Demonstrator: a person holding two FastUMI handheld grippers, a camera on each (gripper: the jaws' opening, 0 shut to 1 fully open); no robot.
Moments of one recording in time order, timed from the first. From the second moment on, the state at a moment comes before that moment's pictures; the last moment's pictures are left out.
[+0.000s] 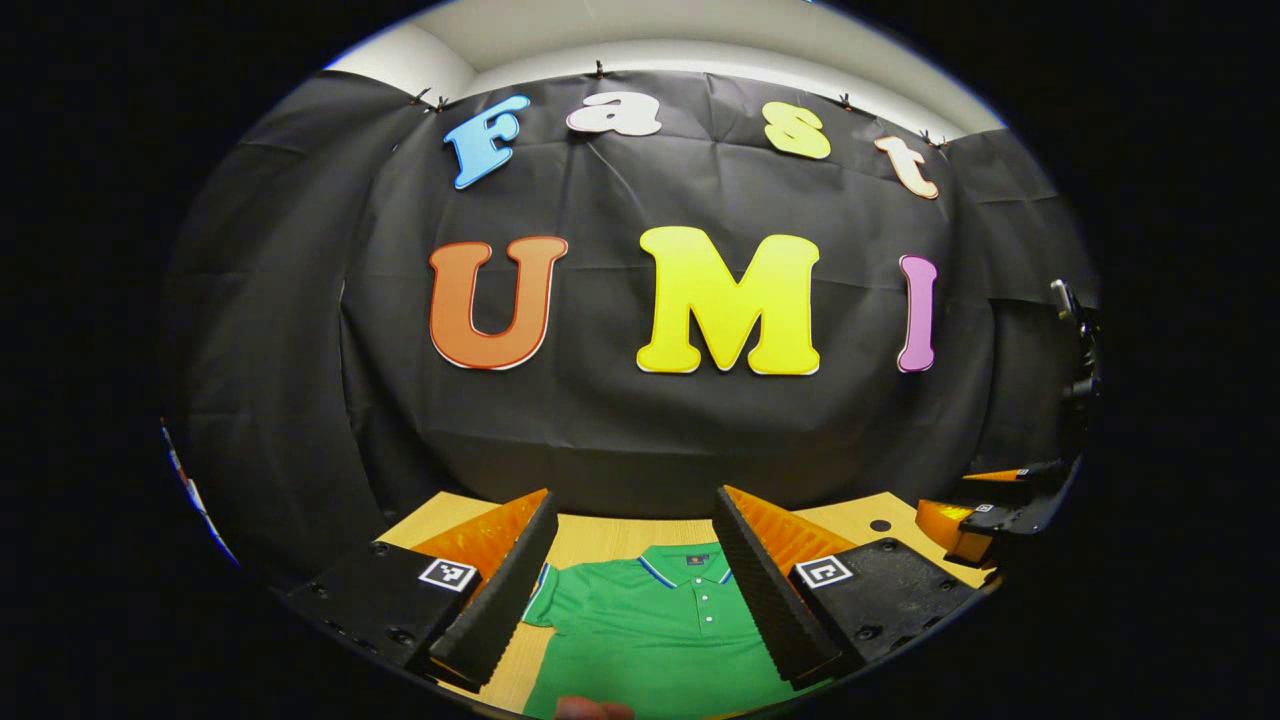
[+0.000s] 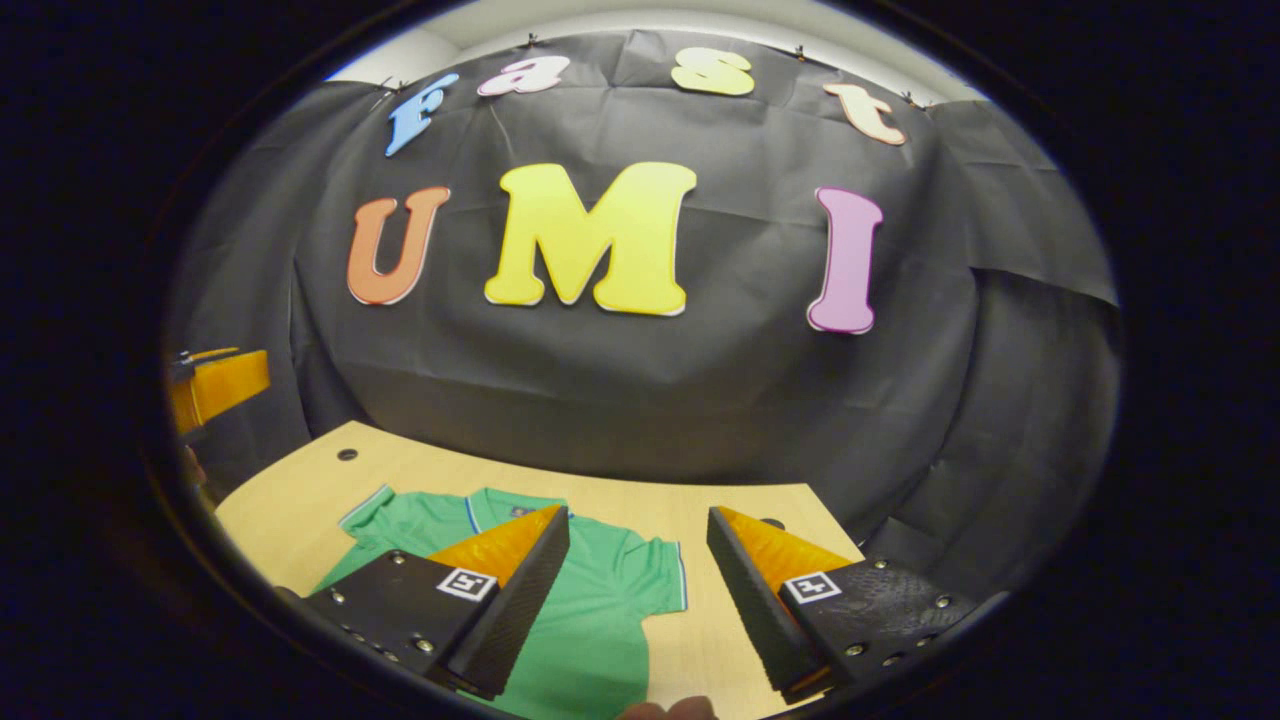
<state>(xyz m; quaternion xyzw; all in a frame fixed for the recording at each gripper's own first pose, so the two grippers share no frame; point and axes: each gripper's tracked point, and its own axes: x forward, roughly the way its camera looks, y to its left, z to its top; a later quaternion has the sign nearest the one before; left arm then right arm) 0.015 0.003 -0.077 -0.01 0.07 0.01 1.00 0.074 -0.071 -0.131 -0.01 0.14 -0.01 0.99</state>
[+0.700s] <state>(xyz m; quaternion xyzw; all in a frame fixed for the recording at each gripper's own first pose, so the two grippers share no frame) -0.004 0.009 -0.094 0.00 0.11 0.07 0.99 0.187 -0.119 -0.282 0.00 0.24 -0.02 0.97</state>
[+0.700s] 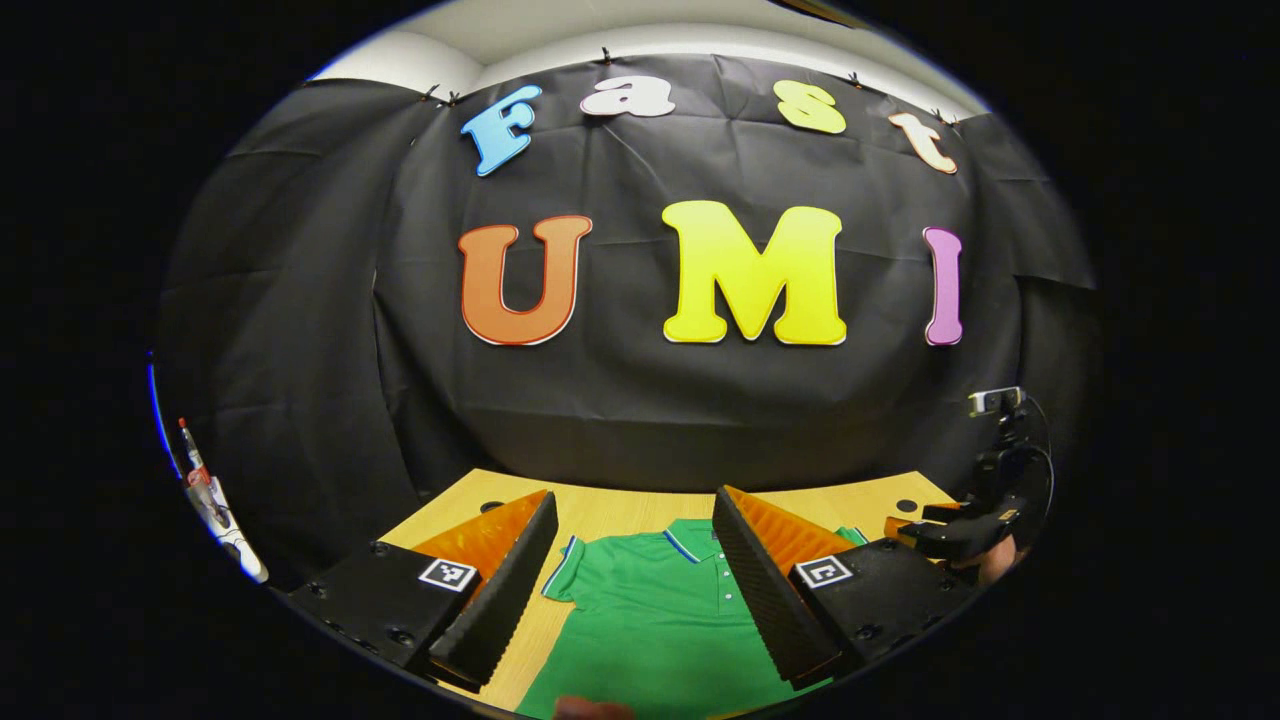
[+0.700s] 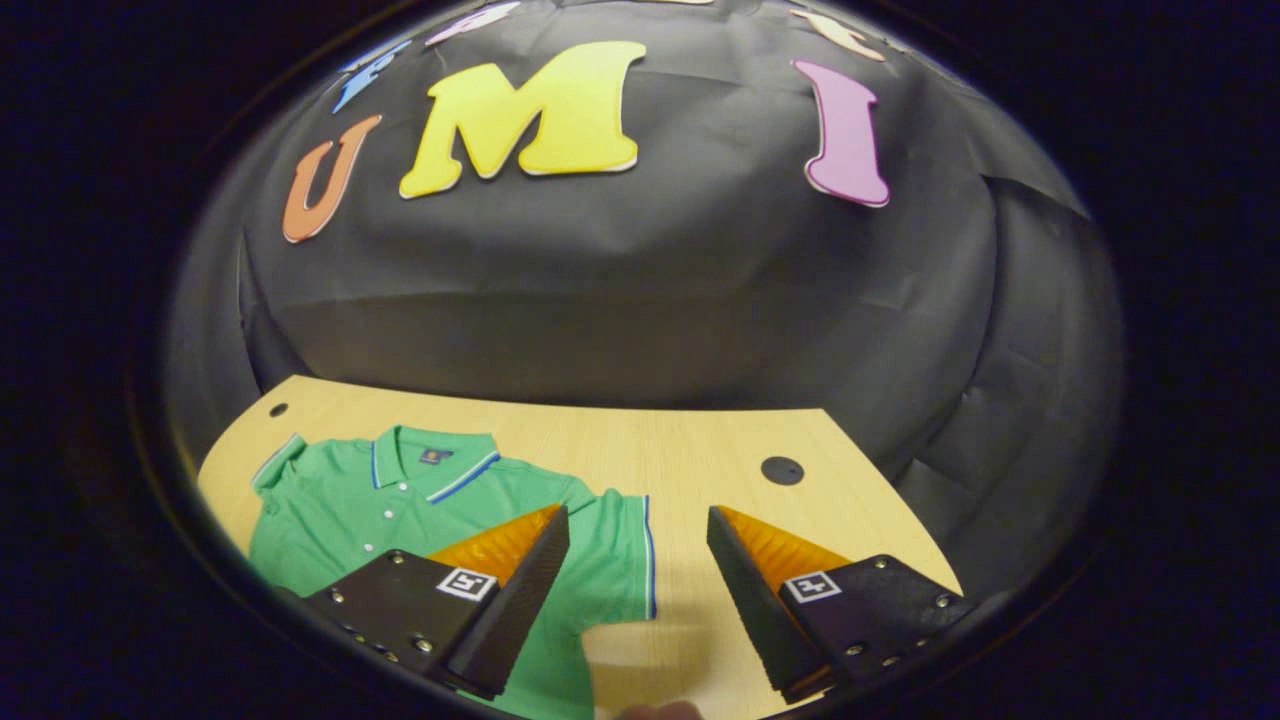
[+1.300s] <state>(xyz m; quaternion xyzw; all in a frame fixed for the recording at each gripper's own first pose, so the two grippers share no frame) -0.004 0.002 -0.124 0.00 0.15 0.09 0.98 0.260 -0.127 -0.382 -0.04 0.31 0.00 0.95</state>
